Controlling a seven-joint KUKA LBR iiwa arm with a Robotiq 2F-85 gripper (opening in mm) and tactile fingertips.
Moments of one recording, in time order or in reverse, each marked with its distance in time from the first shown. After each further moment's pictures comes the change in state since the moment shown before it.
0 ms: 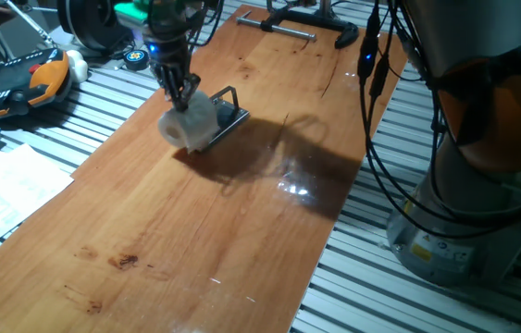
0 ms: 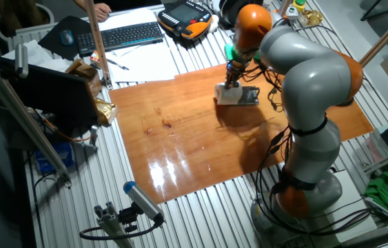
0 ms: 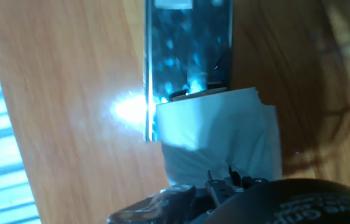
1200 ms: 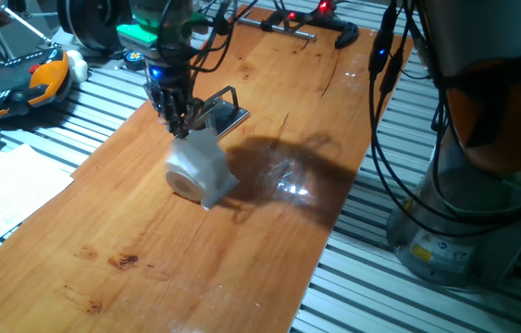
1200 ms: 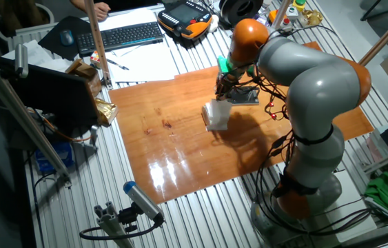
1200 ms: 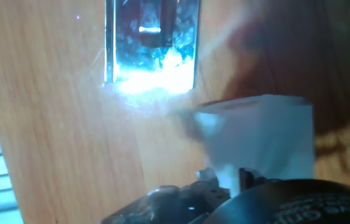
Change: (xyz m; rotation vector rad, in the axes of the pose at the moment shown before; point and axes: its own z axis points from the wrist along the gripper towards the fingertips) arm 0.039 -0.043 0.003 -0.037 0.090 -0.100
